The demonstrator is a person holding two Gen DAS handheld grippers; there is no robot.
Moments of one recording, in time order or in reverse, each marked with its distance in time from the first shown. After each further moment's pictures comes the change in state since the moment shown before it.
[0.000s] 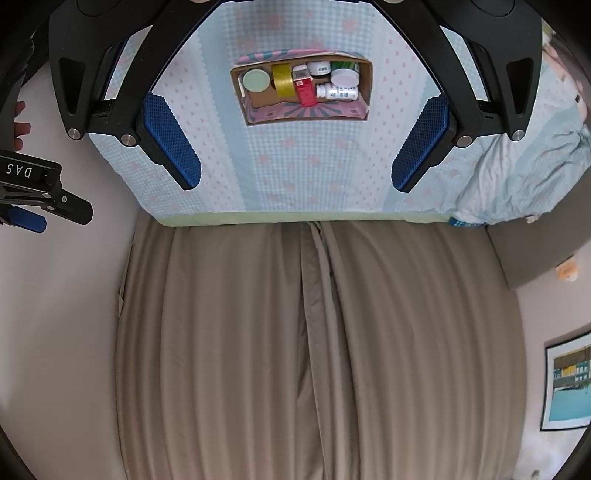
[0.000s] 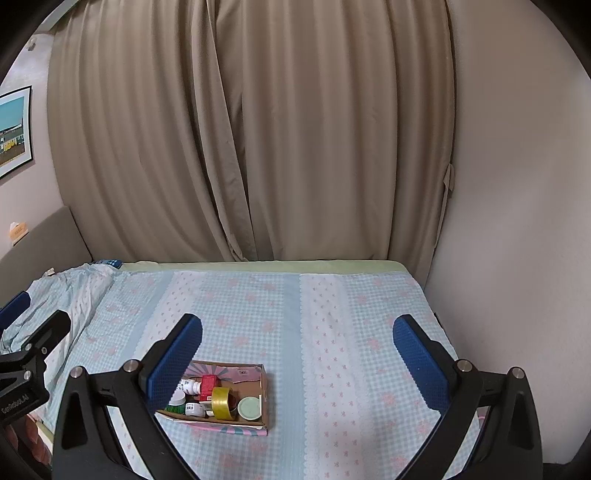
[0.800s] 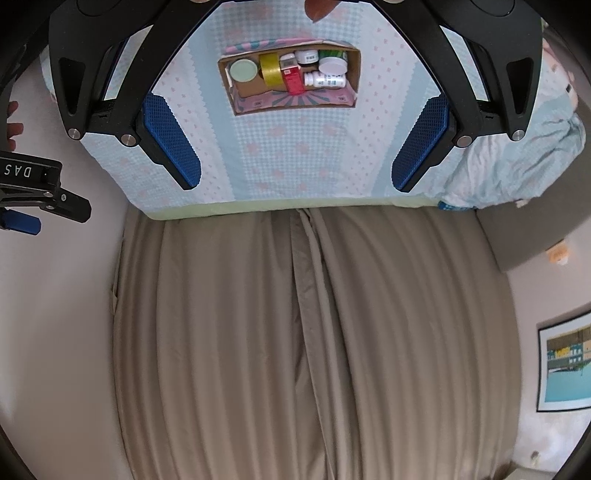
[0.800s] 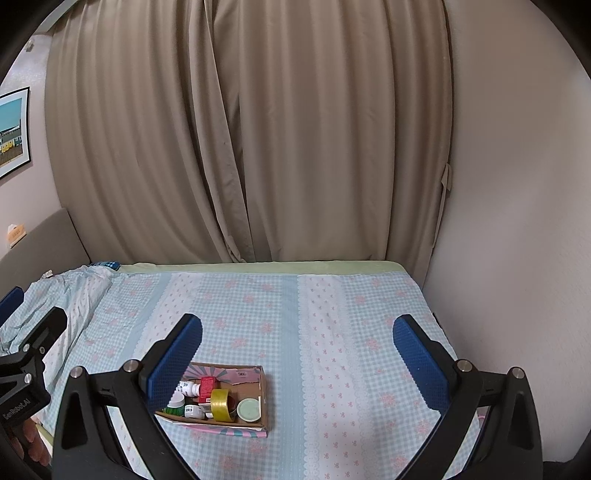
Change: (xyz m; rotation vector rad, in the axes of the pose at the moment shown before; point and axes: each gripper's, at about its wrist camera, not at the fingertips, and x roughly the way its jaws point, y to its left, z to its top) left arm -0.002 -0.014 0.000 0.038 -0.055 0.045; right arm 0.001 -0.002 0.000 0.002 -0.001 -0.004
